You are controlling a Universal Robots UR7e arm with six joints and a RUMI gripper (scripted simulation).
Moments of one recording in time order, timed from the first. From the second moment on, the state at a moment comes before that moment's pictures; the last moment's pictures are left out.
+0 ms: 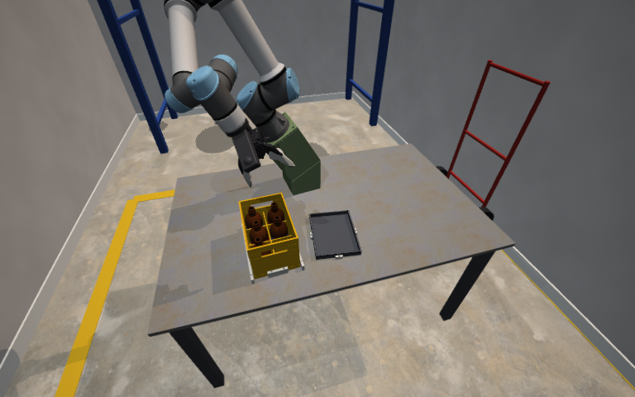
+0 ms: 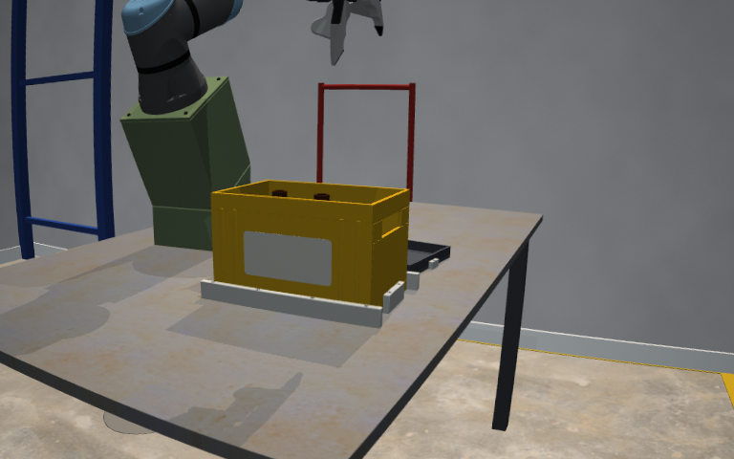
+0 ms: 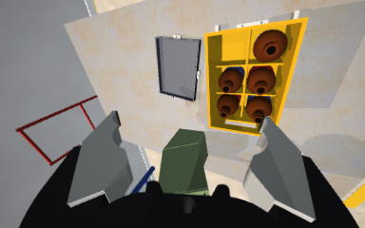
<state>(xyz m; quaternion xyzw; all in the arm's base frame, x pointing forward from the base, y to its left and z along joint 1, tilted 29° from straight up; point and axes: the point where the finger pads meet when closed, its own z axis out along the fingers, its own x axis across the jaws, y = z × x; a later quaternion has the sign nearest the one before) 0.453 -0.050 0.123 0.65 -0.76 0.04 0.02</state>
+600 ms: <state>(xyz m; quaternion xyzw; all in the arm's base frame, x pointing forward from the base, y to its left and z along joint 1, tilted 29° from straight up) 0.437 -0.139 0.054 0.51 -0.85 0.14 0.06</state>
